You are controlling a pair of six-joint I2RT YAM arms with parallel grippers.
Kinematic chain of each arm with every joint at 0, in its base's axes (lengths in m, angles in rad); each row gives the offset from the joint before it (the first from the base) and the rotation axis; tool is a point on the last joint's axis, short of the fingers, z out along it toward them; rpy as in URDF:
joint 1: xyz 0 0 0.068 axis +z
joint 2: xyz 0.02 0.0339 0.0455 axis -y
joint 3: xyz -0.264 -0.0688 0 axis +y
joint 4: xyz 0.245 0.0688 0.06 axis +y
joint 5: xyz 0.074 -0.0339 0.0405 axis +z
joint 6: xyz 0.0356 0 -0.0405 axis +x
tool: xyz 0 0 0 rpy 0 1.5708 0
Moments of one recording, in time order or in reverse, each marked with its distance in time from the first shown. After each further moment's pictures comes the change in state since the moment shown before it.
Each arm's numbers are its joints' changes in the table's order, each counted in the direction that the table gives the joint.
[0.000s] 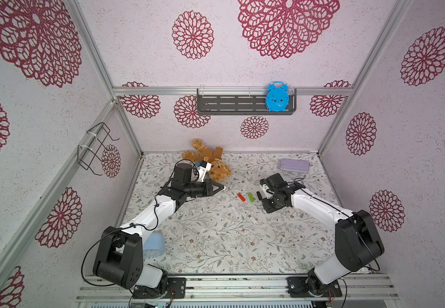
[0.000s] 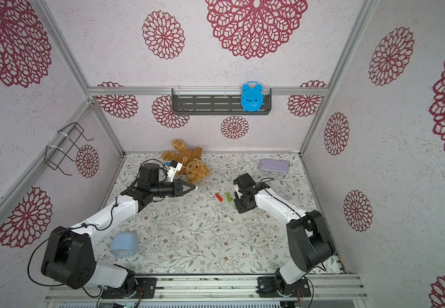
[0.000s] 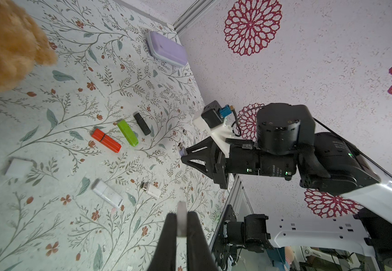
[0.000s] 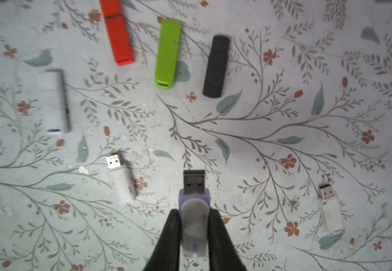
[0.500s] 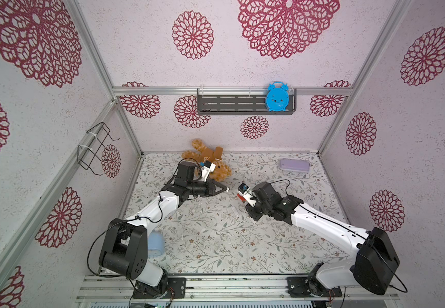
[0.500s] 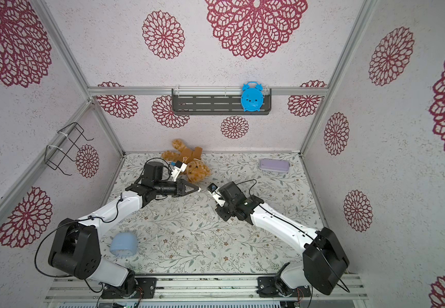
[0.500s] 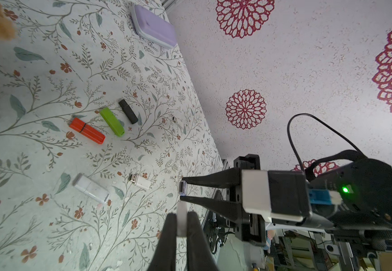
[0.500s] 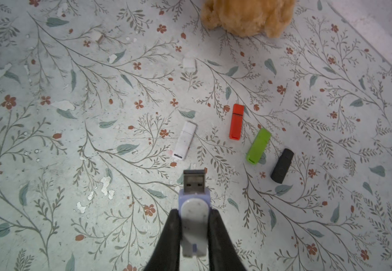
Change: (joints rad) left arm -0.011 -0.081 -0.056 0.047 -0.106 0.023; right arm 0.267 0.150 0.063 -0.191 0.002 -0.183
